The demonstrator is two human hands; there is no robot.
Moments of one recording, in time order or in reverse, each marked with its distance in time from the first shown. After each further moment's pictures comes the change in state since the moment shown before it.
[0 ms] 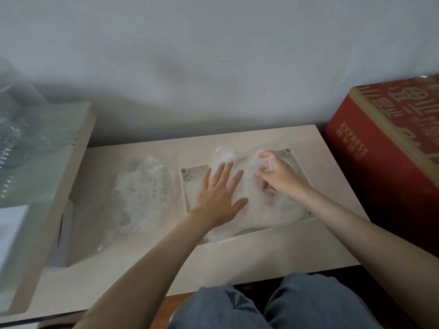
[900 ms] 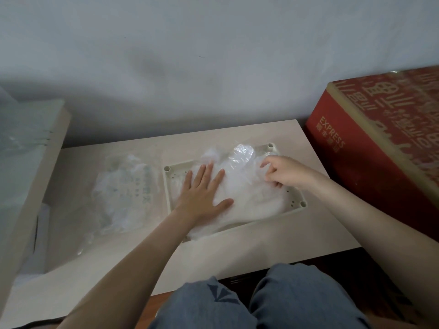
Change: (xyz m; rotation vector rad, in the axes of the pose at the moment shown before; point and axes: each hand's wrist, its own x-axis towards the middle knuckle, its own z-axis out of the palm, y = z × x) left_hand 0.004 -0.005 0.022 -0.002 -0.080 -0.043; right_hand -0.013 0.007 -0.054 -0.346 -0.192 0.150
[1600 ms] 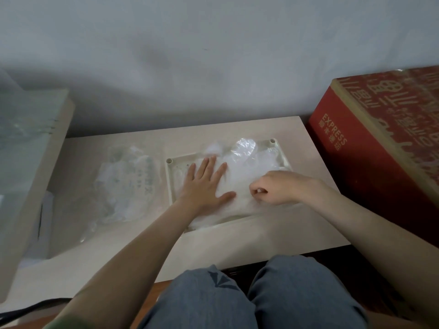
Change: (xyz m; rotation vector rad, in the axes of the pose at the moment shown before) left_hand 0.003 0.004 -0.004 -0.005 -0.024 -0.008; right_hand -0.035 -0.024 0.019 -0.723 -0.252 -0.346
